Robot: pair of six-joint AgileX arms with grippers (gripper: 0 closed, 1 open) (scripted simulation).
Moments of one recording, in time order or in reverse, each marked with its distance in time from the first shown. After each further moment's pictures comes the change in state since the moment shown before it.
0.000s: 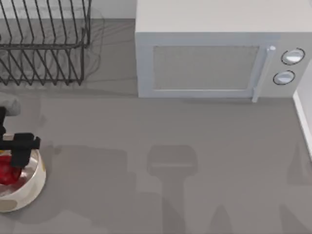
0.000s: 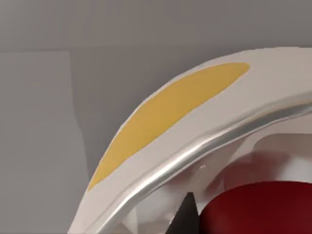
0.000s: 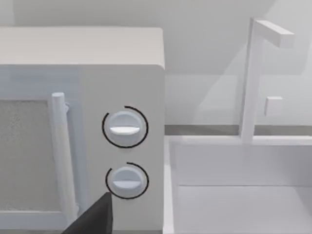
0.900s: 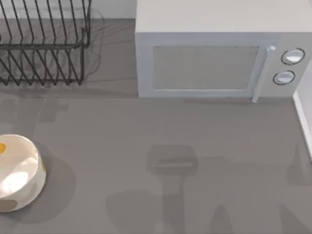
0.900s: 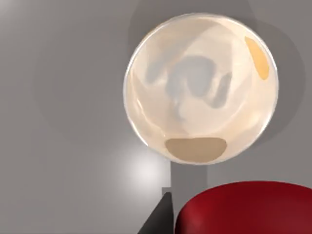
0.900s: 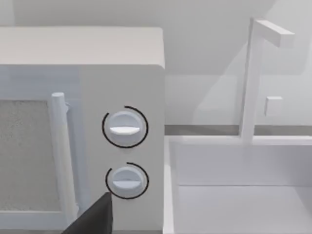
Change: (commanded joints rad) left arm -0.013 -0.052 0.904 -0.950 -0.002 -0.014; right arm 0.000 0.000 0.000 0.000 0.000 0.000
